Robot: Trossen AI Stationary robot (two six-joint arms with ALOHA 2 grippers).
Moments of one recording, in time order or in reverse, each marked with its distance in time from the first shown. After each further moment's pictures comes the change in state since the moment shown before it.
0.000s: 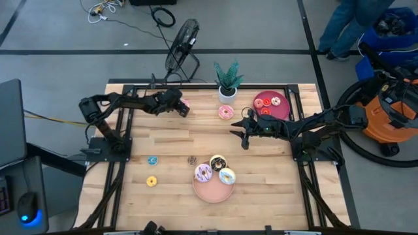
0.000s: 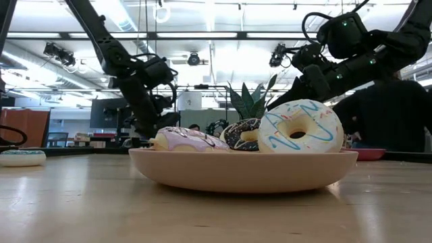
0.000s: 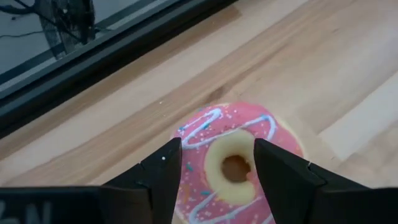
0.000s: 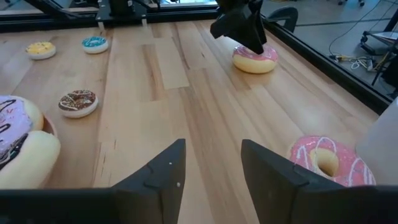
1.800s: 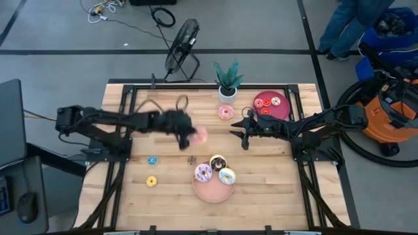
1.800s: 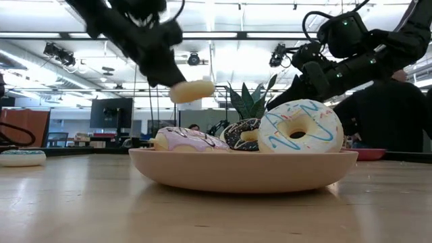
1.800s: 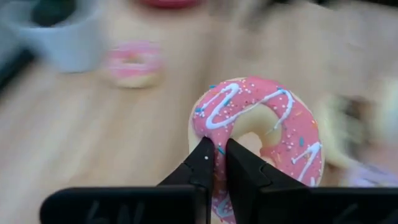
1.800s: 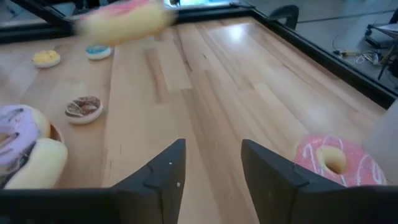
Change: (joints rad) left arm -0.475 -0.331 0.017 -0.098 0.231 0.142; right arm 0.005 0.000 0.000 0.006 -0.005 0.045
